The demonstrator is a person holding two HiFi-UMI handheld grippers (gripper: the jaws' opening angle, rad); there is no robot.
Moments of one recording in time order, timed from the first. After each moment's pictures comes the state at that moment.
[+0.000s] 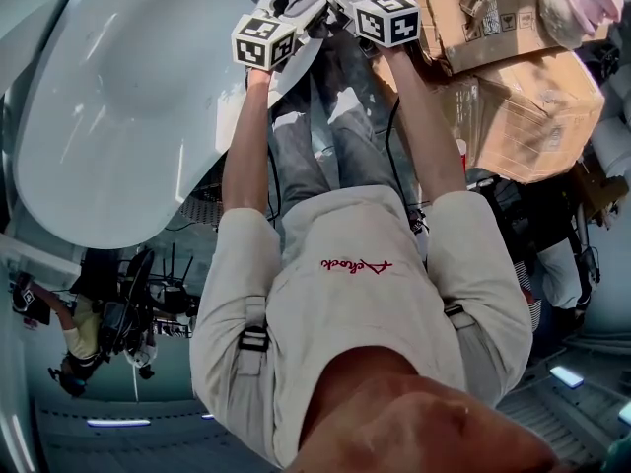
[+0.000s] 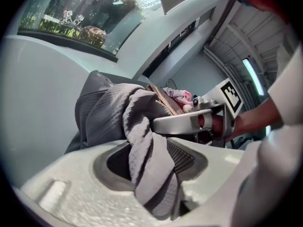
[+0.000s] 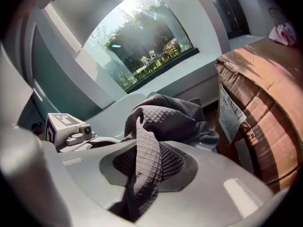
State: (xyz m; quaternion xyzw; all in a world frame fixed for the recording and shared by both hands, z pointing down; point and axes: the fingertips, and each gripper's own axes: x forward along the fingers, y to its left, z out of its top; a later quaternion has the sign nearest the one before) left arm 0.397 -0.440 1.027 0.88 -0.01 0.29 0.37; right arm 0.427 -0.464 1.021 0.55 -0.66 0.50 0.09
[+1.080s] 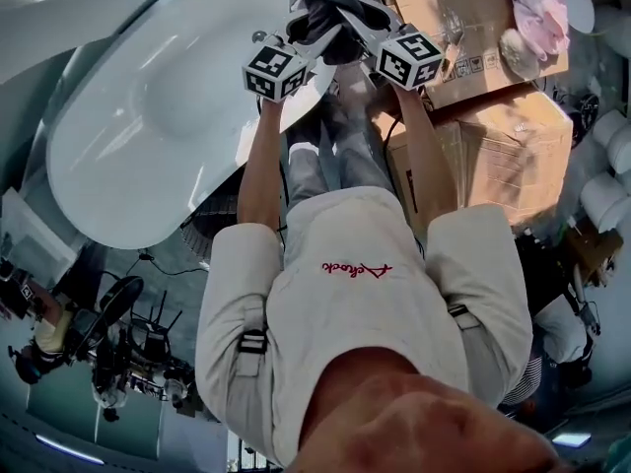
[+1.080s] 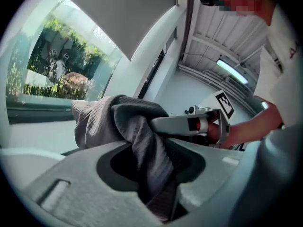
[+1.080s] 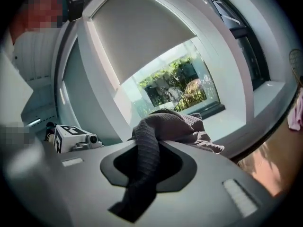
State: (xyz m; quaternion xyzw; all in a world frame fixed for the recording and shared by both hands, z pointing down) left arm 0.410 -0.497 0.752 0.96 -0.03 0.15 0.23; right arm 0.429 -0.524 0.732 0.57 -0.76 0.31 -0.01
